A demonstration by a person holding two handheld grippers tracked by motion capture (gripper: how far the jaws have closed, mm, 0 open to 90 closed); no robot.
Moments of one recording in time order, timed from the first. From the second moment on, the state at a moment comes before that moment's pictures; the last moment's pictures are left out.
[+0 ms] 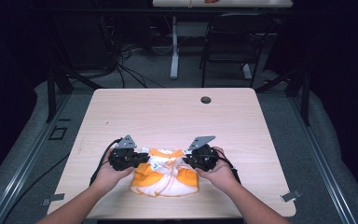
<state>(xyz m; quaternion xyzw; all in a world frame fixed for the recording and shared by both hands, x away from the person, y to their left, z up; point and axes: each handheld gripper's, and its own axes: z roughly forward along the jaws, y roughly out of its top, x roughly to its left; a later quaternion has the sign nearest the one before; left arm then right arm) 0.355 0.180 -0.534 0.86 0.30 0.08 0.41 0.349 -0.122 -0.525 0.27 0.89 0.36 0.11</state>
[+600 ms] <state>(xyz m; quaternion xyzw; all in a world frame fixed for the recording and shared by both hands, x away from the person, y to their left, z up) 0.339 0.187 -0.506 0.84 0.29 0.08 0.44 0.326 -0.136 -0.504 0.28 0.86 0.41 0.11</state>
